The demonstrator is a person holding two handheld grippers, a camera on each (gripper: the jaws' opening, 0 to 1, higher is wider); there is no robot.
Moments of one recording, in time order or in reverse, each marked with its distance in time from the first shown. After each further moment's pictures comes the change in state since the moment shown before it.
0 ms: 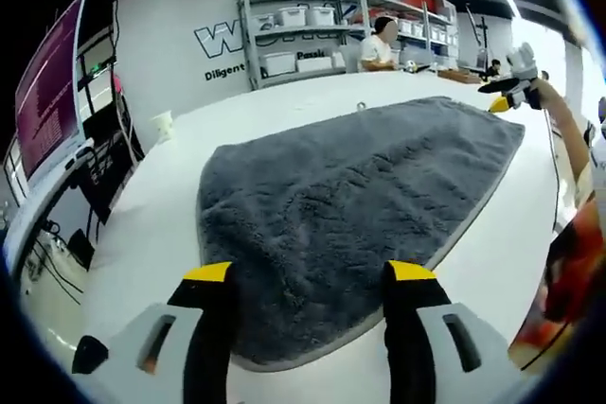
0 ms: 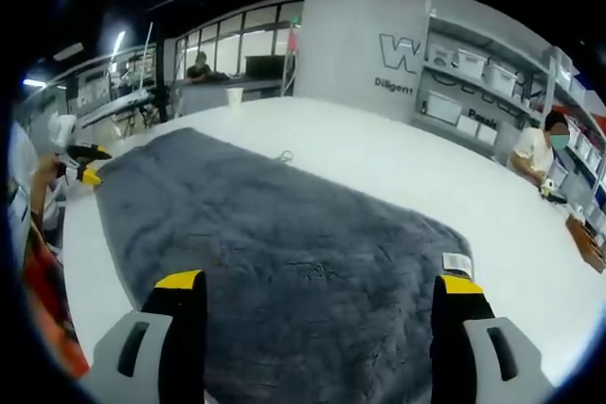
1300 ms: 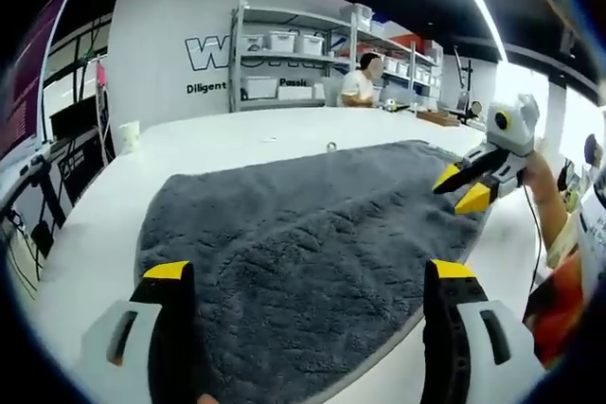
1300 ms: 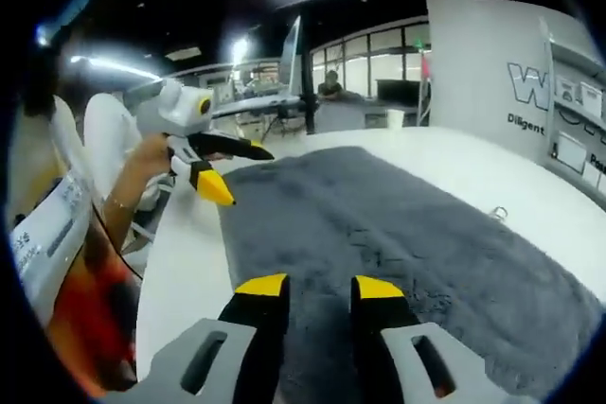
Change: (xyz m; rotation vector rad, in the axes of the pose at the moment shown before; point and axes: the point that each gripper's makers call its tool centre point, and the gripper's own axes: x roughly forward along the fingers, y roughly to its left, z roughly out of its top) left arm 0.029 -0.036 0.041 -0.107 -0.129 -0.132; right arm 0.059 0.246 0.038 -0.172 -0.112 0.598
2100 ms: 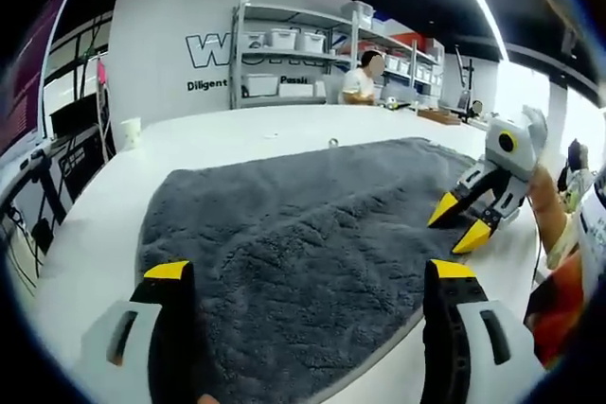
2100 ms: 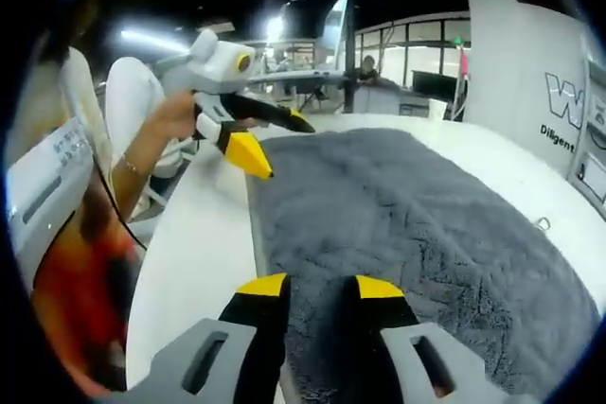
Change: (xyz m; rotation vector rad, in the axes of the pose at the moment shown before) left arm -0.002 0.005 -0.004 -0.008 0.006 0.008; right arm 0.021 0.031 -0.023 -0.122 0.077 0.088
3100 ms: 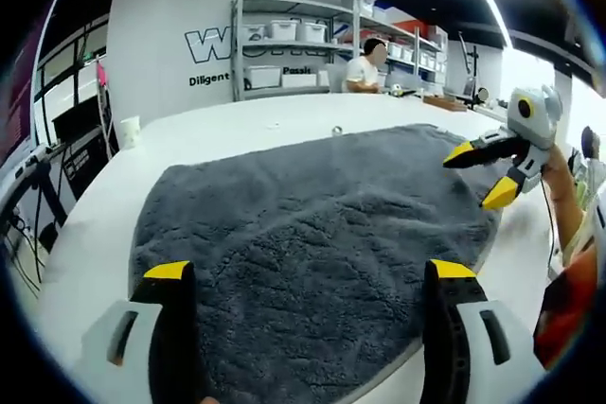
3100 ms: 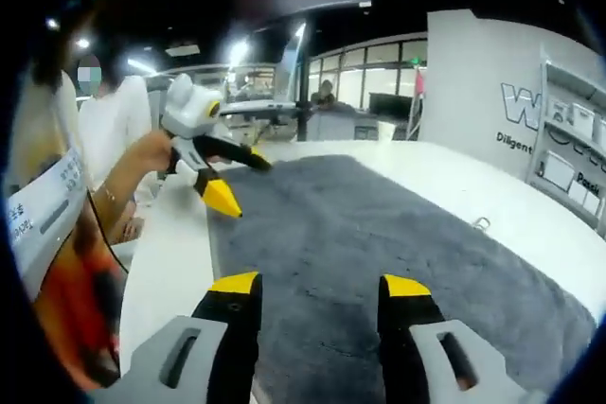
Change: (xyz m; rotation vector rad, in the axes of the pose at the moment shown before) left arm 0.018 -0.003 -0.010 0.043 0.070 0.047; right arm -0.055 -0.047 0.007 0.064 -0.124 -0.226
